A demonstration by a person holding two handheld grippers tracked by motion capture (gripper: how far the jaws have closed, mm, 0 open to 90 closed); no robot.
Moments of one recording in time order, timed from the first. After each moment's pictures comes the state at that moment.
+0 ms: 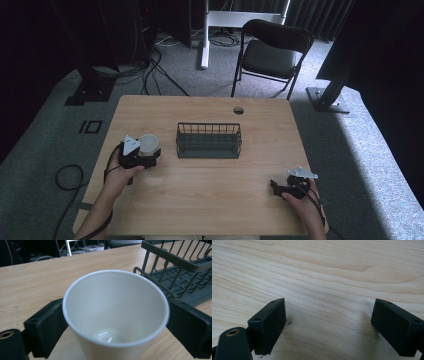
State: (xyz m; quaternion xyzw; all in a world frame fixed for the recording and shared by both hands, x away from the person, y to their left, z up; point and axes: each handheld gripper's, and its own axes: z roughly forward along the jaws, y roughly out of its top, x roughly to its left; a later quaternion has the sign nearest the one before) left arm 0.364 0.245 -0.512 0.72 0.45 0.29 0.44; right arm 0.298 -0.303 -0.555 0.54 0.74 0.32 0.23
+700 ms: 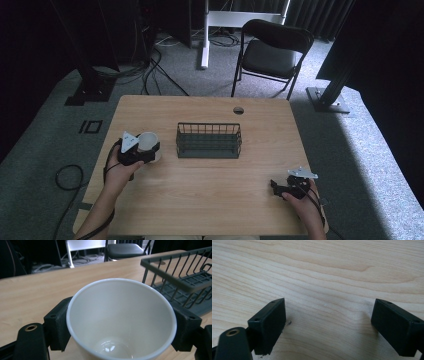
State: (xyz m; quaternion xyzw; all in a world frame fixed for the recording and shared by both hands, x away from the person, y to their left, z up) left arm 0.366 0.244 -0.495 0.71 0.44 0.30 0.46; right arm 0.298 -0.304 -0.555 0.54 0.74 0.32 0.23
